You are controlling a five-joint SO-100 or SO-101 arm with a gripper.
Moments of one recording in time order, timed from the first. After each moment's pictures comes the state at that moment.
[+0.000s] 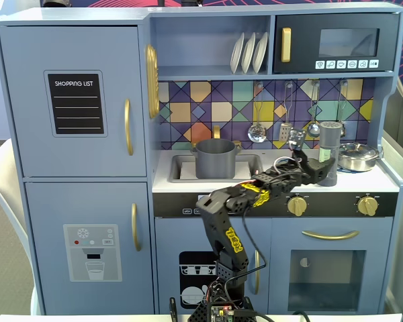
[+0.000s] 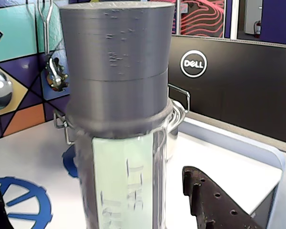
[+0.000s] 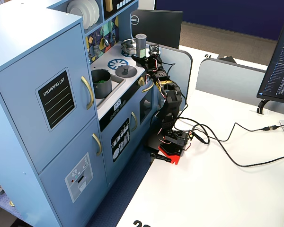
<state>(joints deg) 53.3 112.2 118.3 -10.1 -83.1</state>
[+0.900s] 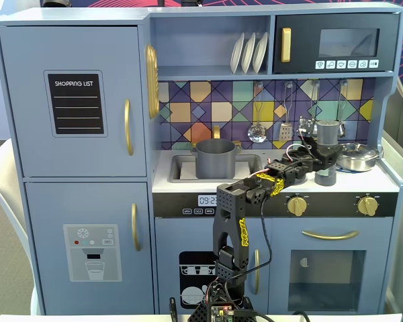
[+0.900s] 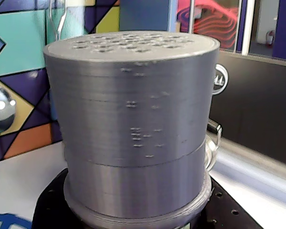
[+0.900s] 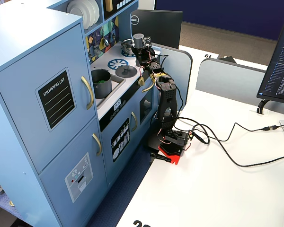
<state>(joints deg) 50.5 93.3 92.3 -1.5 -85.0</state>
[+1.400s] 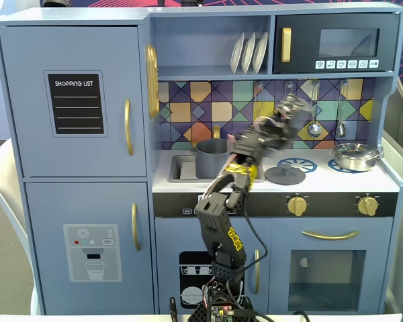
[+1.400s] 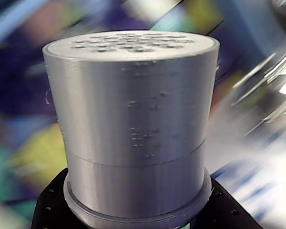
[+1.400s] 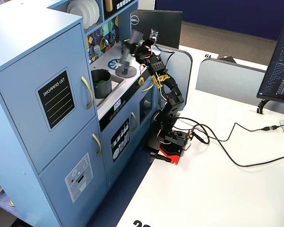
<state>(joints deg) 34.9 119.0 85.1 37.1 -42.9</state>
